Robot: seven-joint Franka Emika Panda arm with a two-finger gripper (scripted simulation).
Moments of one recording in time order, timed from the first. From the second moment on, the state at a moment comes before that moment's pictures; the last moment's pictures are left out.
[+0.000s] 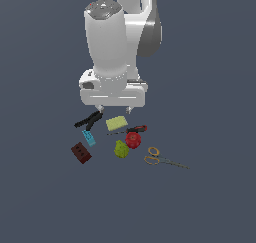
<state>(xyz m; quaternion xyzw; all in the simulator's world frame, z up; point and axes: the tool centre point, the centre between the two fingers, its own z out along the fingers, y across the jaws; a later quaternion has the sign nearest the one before) 0.002 -0.045 0.254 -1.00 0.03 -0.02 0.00</state>
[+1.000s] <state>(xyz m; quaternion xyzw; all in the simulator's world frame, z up) -0.110 -0.189 0.093 -0.97 0.25 0.00 0.00</state>
